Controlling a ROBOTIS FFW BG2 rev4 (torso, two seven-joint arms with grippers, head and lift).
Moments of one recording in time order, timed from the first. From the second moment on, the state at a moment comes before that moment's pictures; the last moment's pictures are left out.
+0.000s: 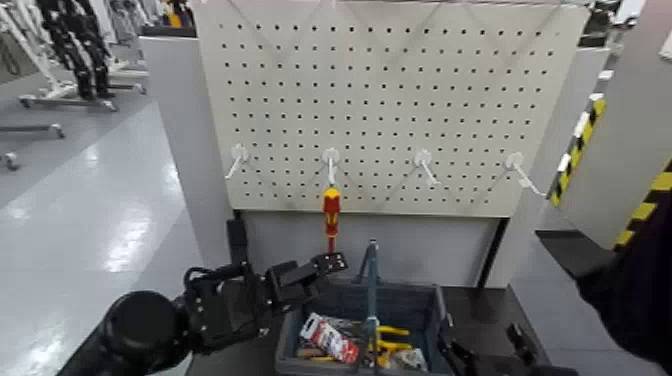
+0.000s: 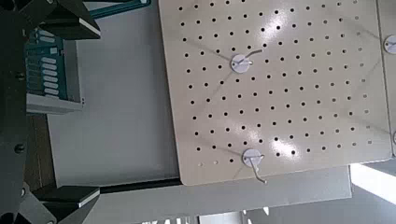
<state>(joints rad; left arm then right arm) -0.39 0.30 -0.32 -1.34 1.34 0.84 -0.42 0.29 -0.02 0.09 -1.61 -0.11 -0.37 -0.11</state>
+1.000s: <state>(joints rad) -0.64 0.22 -0.55 -0.93 1.45 0.88 -0.66 0.27 -0.02 0.12 -1.59 -0.12 -0.38 -0.11</state>
